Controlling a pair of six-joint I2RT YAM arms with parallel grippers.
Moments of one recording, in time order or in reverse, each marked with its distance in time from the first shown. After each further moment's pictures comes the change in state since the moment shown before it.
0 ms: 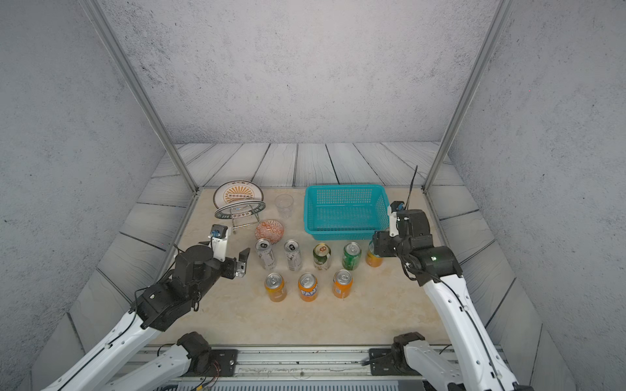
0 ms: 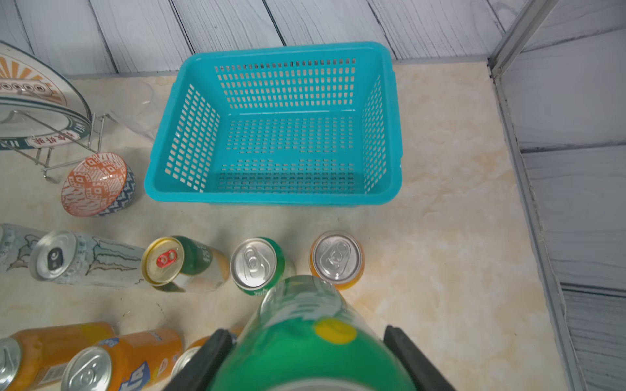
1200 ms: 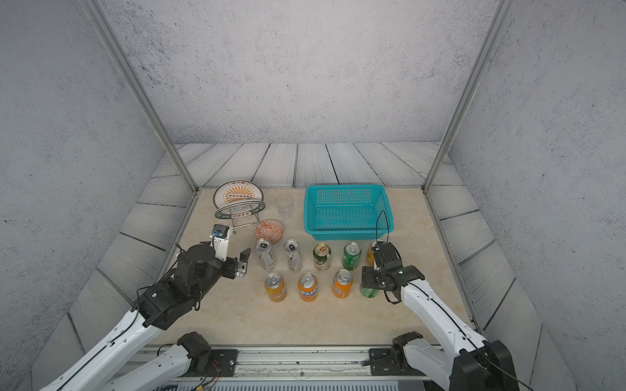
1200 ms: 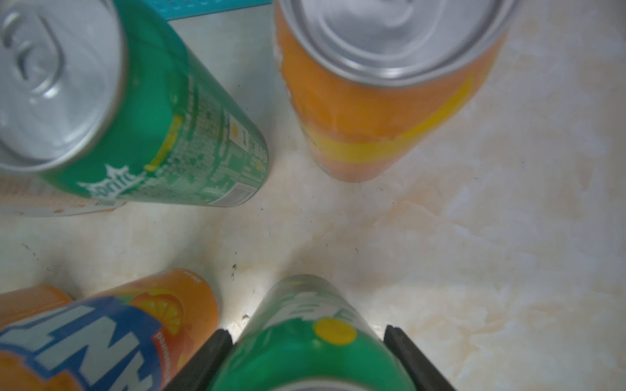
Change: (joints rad) left arm 0.000 0.015 0.000 0.000 0.000 0.000; right arm 0.101 0.105 -0.488 0.272 0.021 0.185
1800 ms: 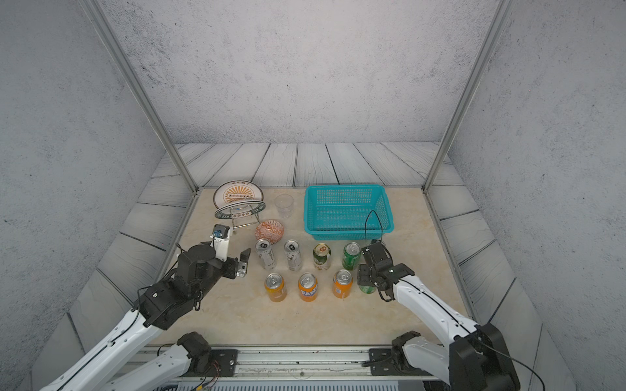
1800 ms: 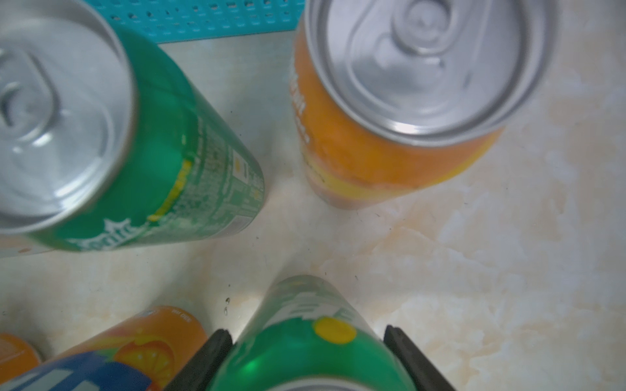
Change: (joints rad) left arm 0.000 0.000 -0.007 0.005 0.001 0.000; right arm 0.096 0.064 0.001 0.071 0.152 0.064
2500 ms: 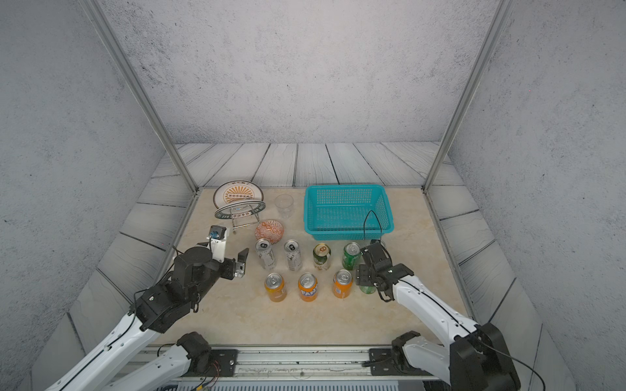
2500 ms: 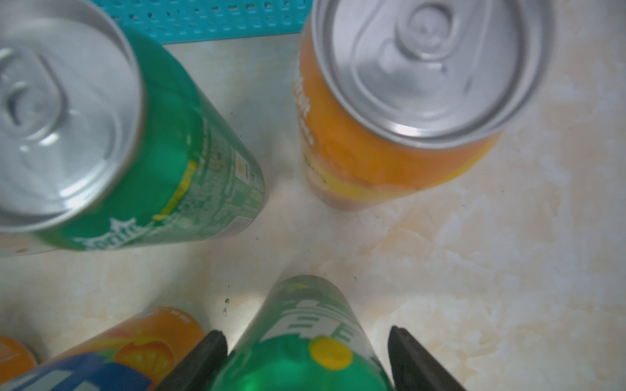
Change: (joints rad) left arm 0.000 -0.033 -0.008 0.001 -0.016 0.000; right arm 0.011 -0.008 0.002 -0.008 0.011 0.001
